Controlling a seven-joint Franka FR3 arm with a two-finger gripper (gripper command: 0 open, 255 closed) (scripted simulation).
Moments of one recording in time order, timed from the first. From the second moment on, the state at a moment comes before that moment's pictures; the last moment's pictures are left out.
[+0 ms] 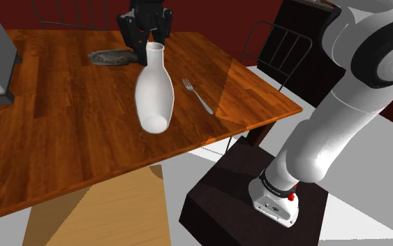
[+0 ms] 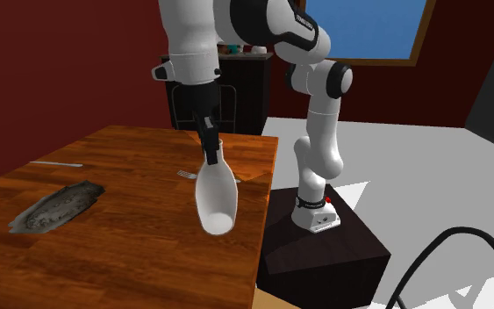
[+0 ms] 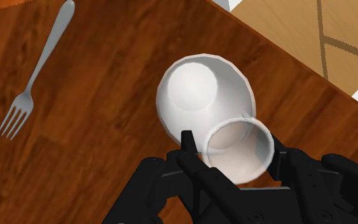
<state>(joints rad) 0.12 0.00 0.47 -1.39 0.01 1.32 0.41</state>
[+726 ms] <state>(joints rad) 0.15 0.09 0.49 -1.17 -0.03 1.18 0.44</state>
